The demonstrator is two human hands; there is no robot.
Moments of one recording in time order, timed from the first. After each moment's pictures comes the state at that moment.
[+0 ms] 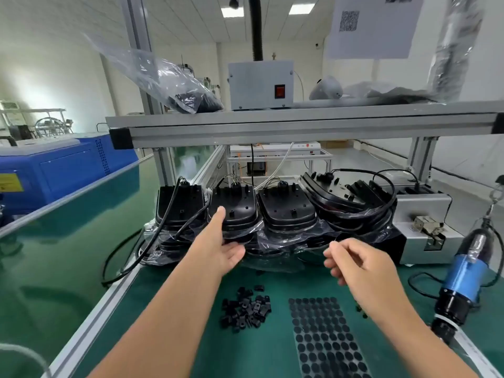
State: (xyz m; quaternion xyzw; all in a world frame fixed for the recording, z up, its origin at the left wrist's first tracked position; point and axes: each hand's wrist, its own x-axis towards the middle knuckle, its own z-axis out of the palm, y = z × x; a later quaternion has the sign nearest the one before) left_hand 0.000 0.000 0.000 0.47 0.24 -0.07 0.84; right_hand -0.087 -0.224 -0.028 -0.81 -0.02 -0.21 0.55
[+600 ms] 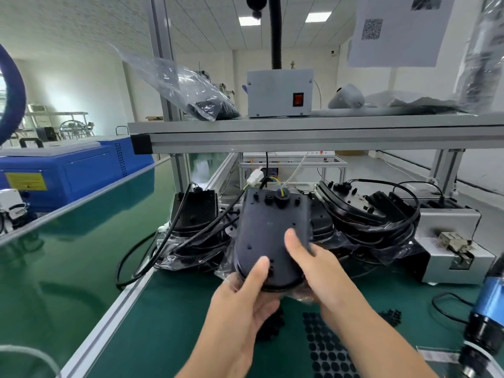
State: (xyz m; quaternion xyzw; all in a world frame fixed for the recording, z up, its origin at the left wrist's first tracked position) left_hand -0.101 -0.018 -0.025 0.53 0.05 -0.04 0.85; right_hand -0.061 -0.151 -0.008 -0.68 -0.04 0.03 0.73
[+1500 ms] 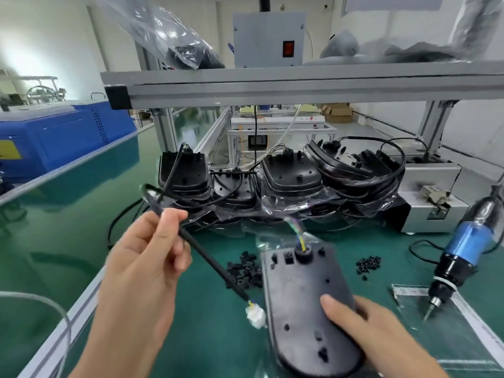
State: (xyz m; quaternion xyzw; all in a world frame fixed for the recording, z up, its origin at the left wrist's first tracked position) left_hand -0.141 0.048 -0.015 0.54 -0.08 0.24 0.80; right_hand -0.168 -0.211 -0.067 -0.80 0.10 0.09 0.58
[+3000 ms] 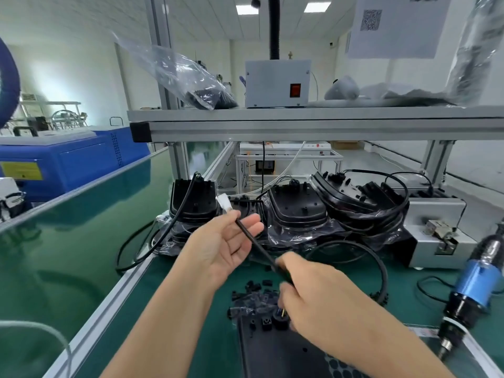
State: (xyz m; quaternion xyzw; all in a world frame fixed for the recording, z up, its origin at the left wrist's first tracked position) left_hand -0.071 0.009 0.026 0.47 0.08 -0.05 0.88; right_hand -0.143 -0.152 0.027 -0.95 -0.19 -0.03 0.24
